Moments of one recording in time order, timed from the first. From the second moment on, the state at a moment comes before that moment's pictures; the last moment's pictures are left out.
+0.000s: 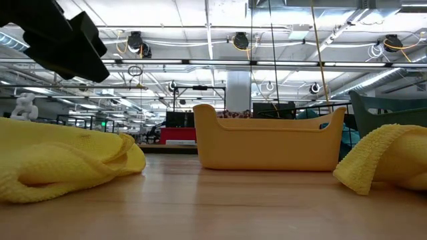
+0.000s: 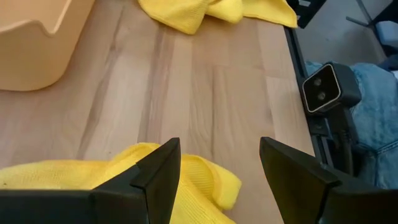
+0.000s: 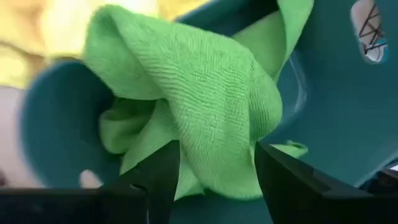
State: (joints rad) left arm -0.72 1.65 0.88 0.03 -0.37 -0.65; right arm 1.06 1.54 1.28 -1.49 0.23 1.35
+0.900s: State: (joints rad) left arm -0.72 1.65 0.88 -0.06 -0.40 -0.65; right arm 1.01 1.54 1.09 -1.38 0.26 1.27
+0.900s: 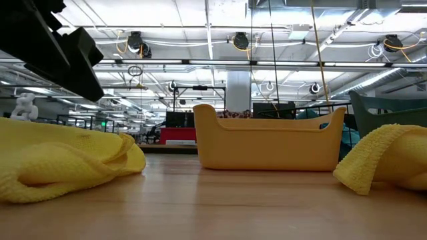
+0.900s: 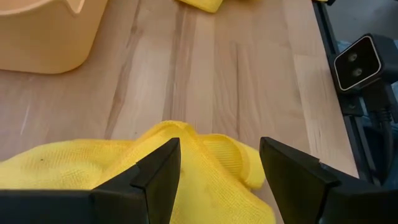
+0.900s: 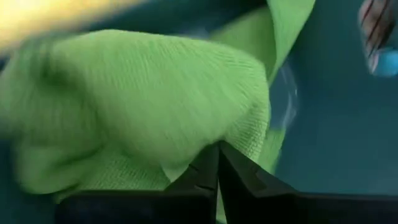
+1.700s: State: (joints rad) left arm -0.74 1.65 0.88 -0.11 -0.30 -0.75; right arm 0.92 1.44 1.08 -1.31 0.18 1.18
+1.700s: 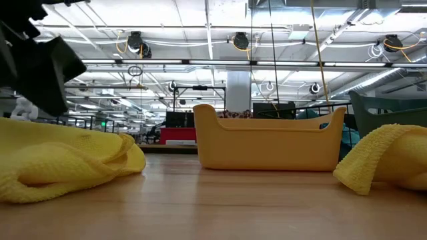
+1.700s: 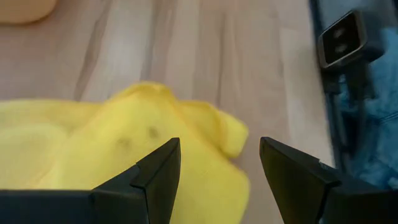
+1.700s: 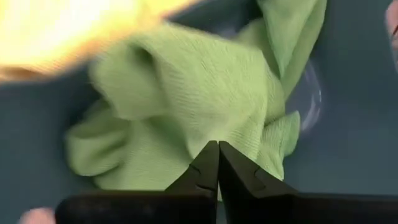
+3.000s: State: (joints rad) left arm -0.69 1.81 0.88 -0.22 -0.32 -0.70; right arm 1.07 1.54 1.23 -0.84 0.94 0.76
